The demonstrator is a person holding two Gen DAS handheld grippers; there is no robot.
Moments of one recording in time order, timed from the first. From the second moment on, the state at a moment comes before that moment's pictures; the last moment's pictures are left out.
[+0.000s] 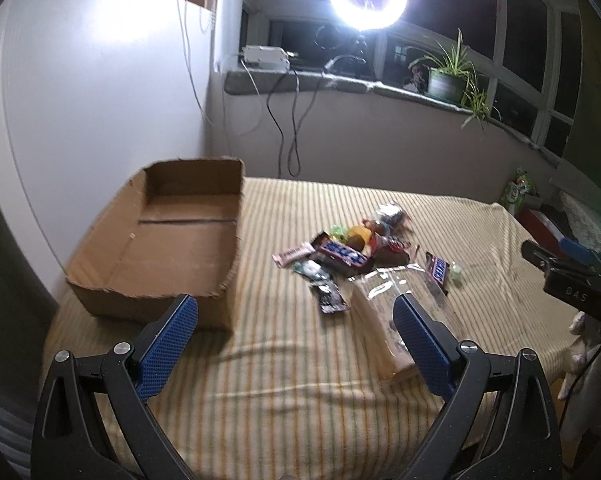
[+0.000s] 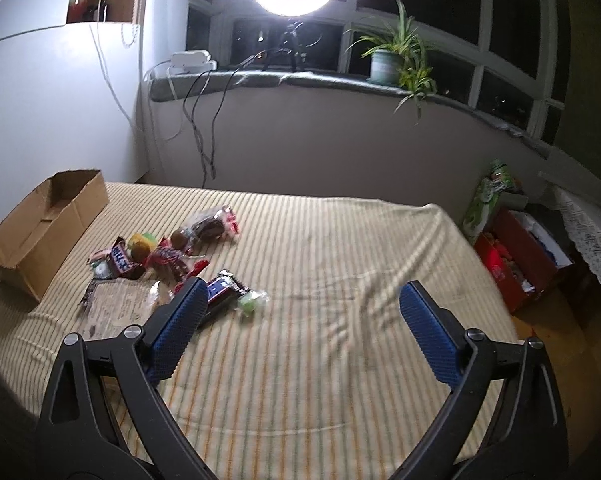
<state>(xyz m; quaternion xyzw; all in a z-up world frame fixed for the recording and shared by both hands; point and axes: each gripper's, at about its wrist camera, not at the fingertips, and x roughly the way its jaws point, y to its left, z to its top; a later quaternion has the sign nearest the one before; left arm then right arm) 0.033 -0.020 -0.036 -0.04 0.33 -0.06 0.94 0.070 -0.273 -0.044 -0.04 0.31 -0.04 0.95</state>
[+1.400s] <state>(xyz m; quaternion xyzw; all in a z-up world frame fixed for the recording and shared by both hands) 0.069 -0.058 -0.103 -0.16 0.46 -0.24 0.84 0.128 -0.217 -0.123 0.12 0.51 0.26 0.81</state>
